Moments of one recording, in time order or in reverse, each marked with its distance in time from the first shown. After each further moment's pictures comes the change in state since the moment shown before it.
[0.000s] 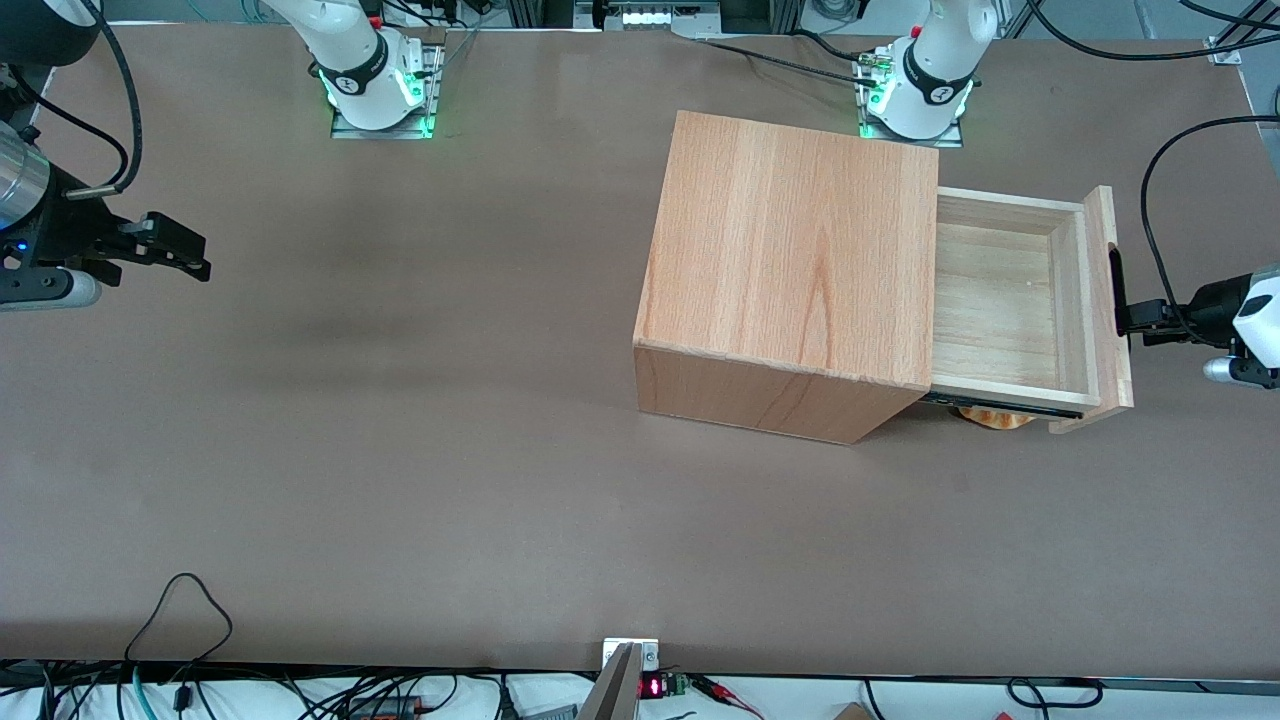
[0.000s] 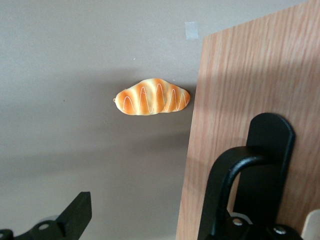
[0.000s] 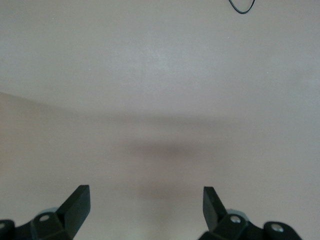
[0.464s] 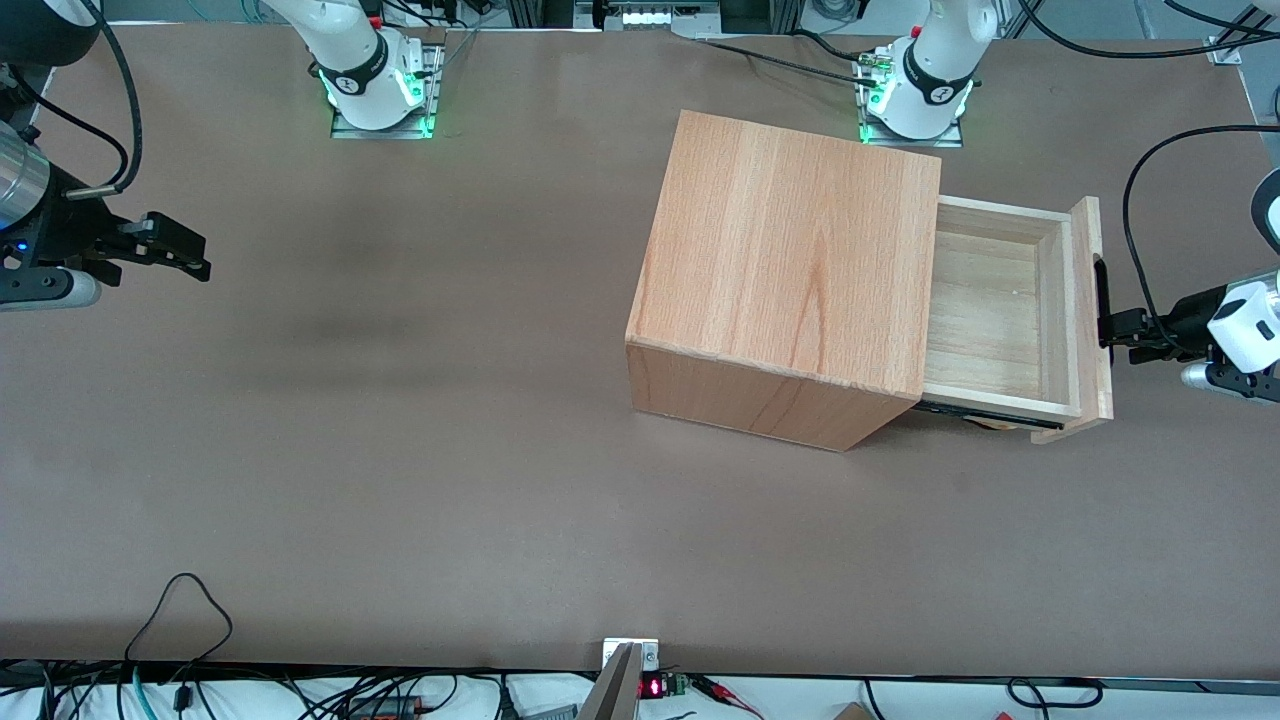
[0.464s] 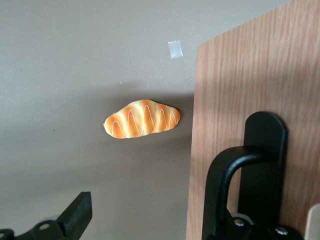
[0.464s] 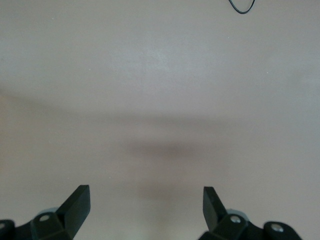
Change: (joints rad) arm -0.008 -0.007 -0.039 -0.029 -0.013 0.084 0.053
